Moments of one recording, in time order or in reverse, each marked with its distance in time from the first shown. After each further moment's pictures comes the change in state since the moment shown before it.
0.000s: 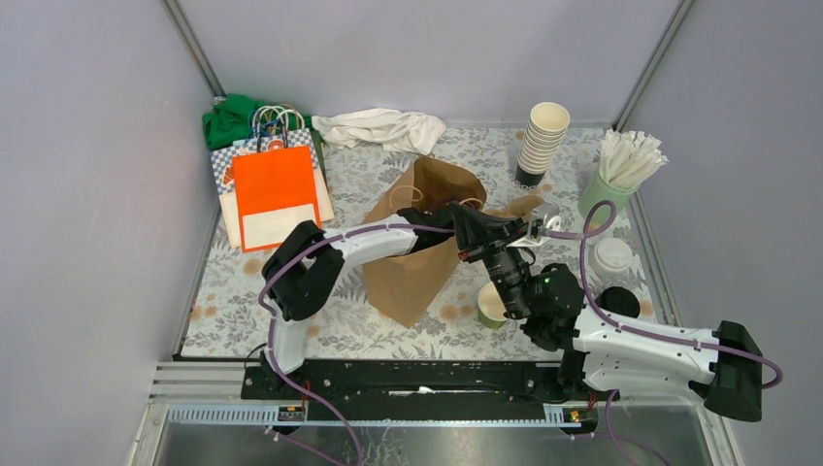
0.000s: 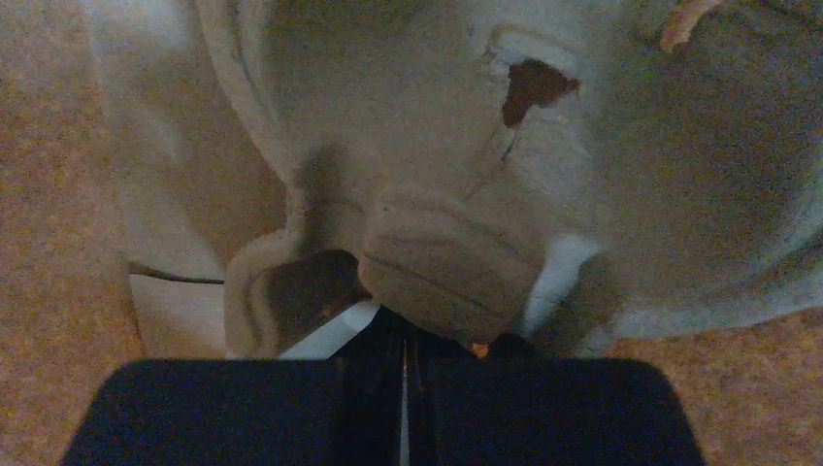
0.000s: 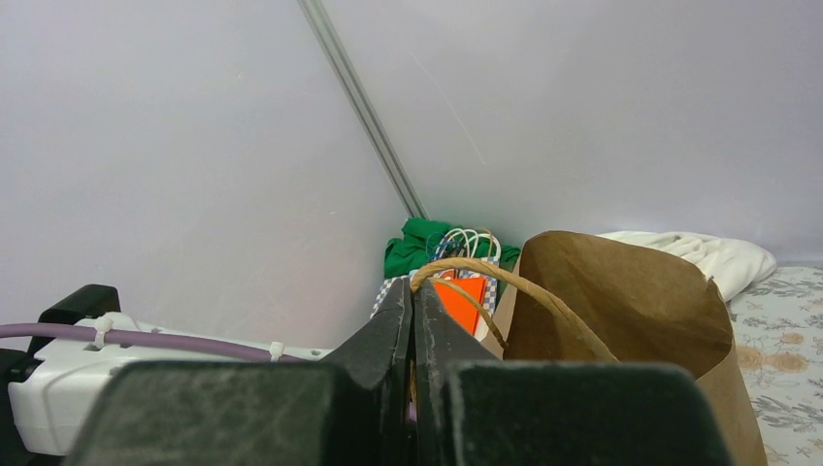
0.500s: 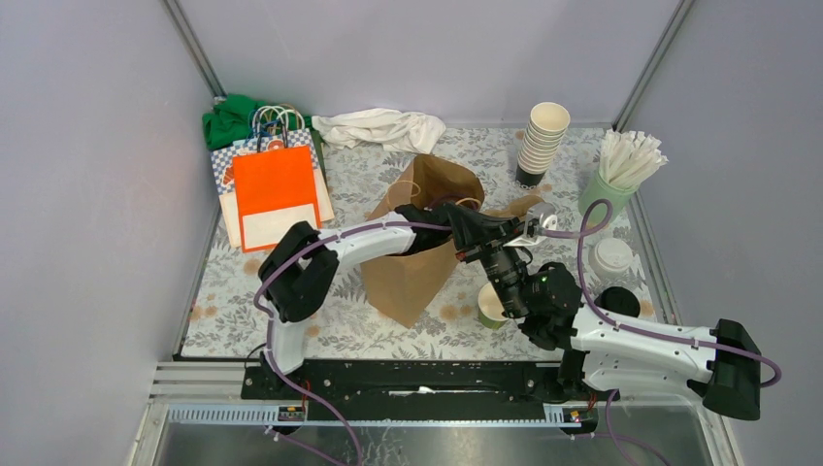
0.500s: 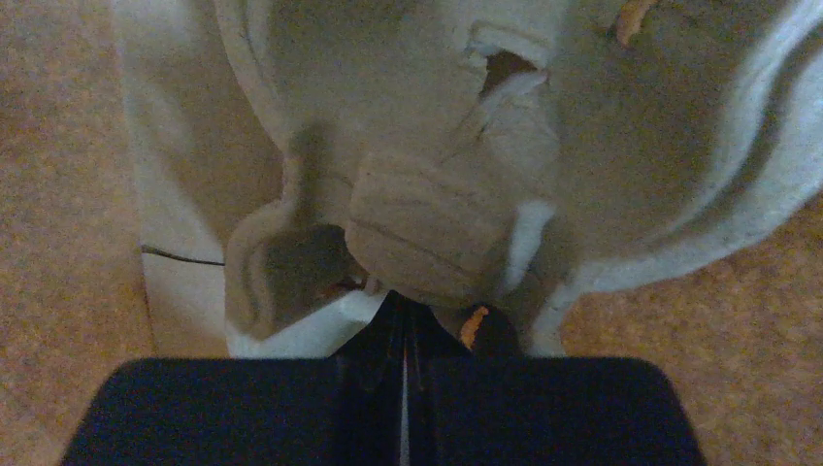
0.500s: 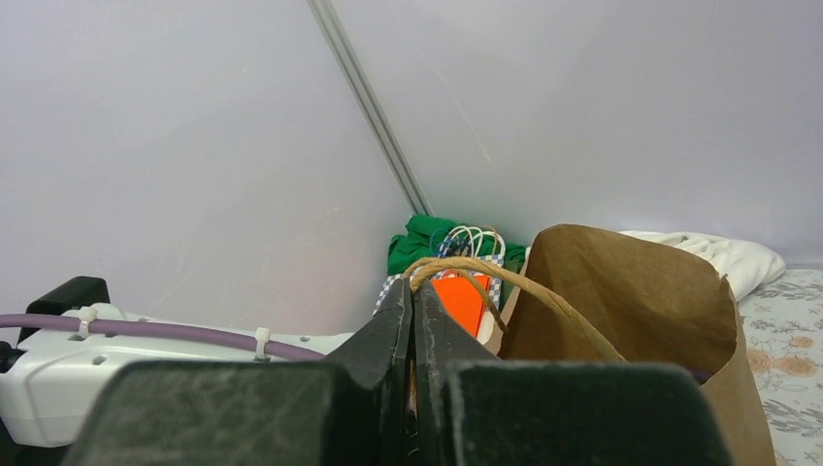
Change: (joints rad) left arm 0.001 -0.027 0.019 -0.016 0.006 -0.004; right arm 0.000 0.017 0.006 0.002 -0.012 0.000
